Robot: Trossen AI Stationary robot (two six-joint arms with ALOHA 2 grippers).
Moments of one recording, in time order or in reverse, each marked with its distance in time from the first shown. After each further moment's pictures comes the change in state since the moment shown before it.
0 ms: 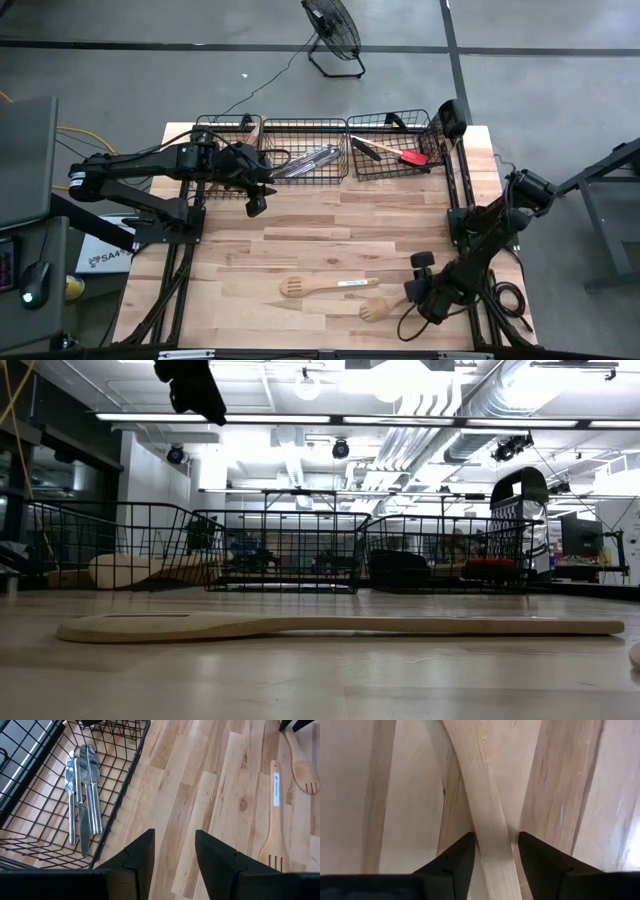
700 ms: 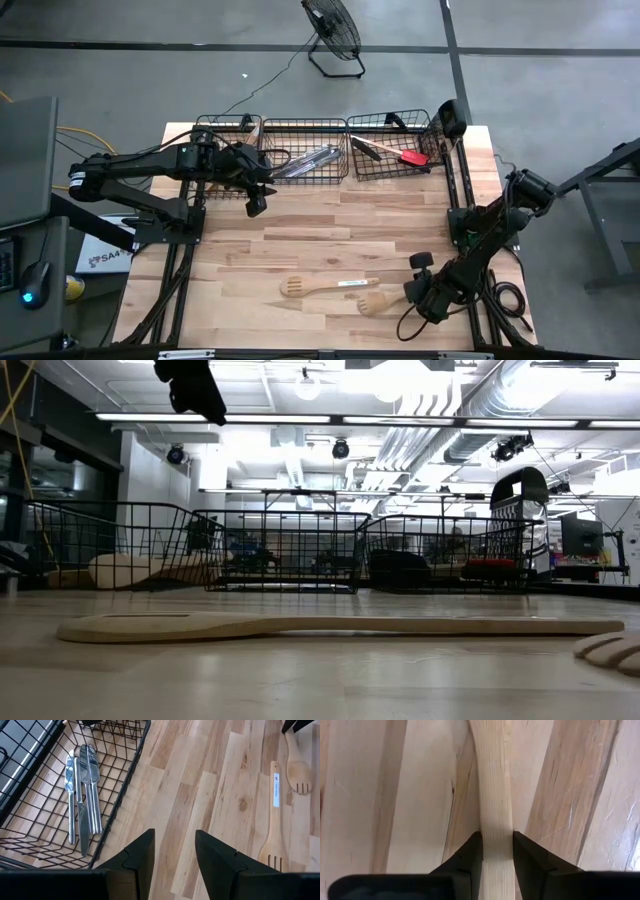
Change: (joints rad) left arm 0.000 0.000 0.000 0.000 0.000 -0.005; right arm -0.002 0.000 0.000 0.012 -0.052 -0.028
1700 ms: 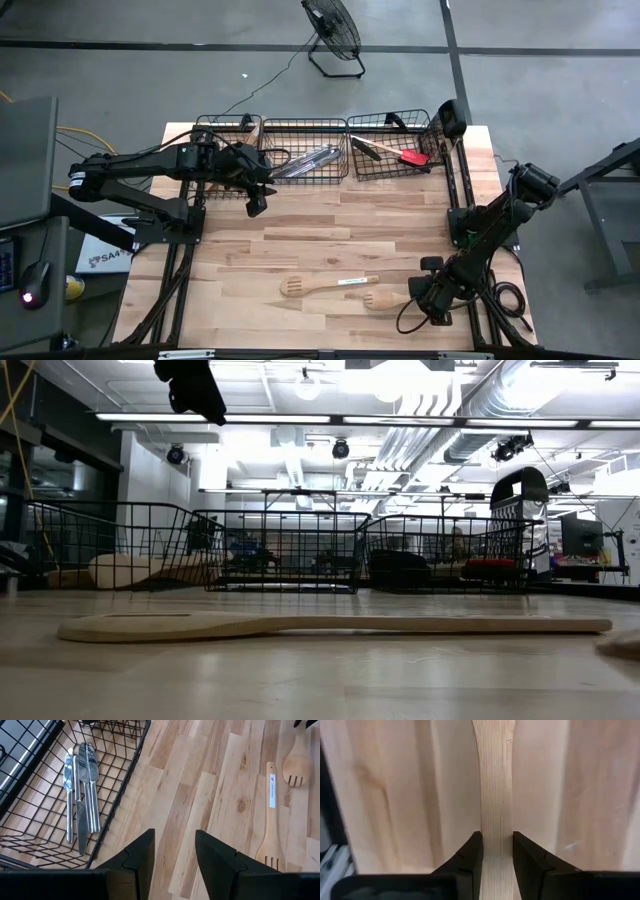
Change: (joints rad) left arm 0.000 0.000 0.000 0.000 0.004 -0.018; right arm -0.005 -0.111 -0.002 -0.005 -0.199 0.247
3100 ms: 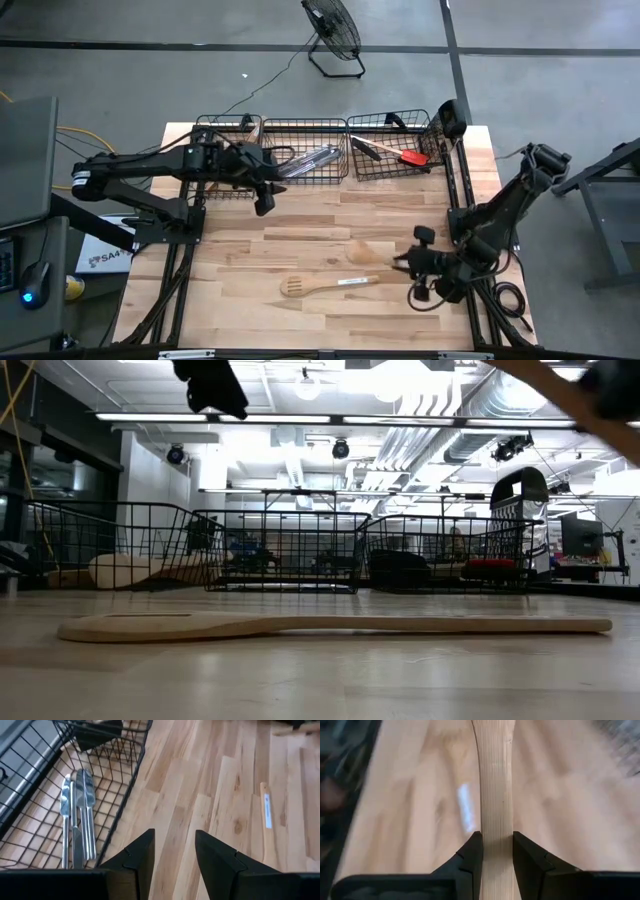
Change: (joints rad) left arm 0.000 0.029 -0.001 0.131 -0.001 0.031; right arm -0.037 -0.303 0.006 0.076 0.771 -0.161
